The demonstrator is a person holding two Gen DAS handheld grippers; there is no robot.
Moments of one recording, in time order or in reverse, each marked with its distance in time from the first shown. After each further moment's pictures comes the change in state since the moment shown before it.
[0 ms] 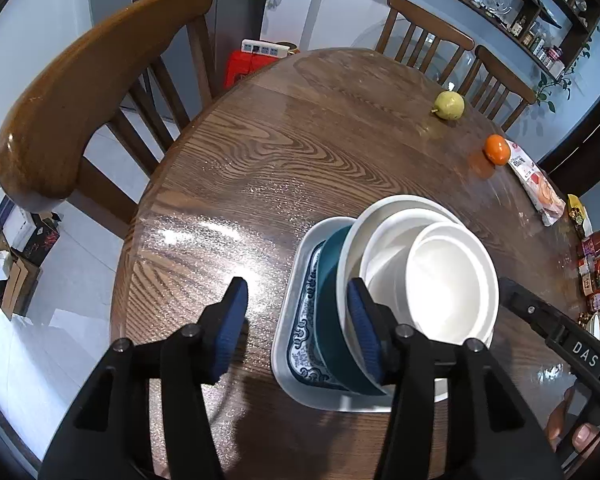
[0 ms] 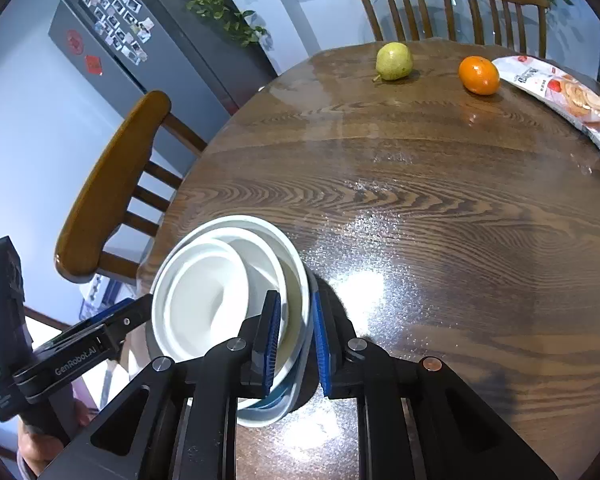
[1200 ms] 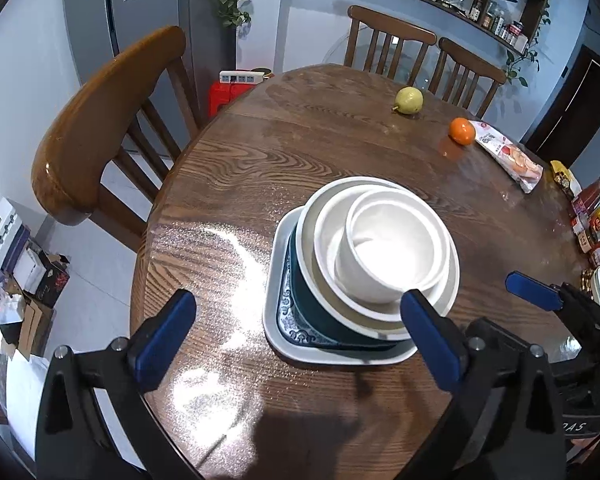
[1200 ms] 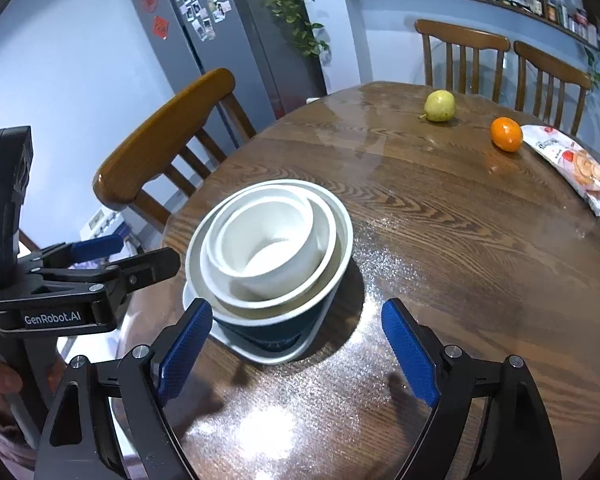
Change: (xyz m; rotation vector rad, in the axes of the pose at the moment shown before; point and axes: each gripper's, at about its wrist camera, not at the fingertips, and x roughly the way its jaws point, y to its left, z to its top) left arm -0.038 -0.021 -0.029 0.149 -0.082 0.009; right arm -0.038 0.031 -0.046 -0.276 -0.066 -0.001
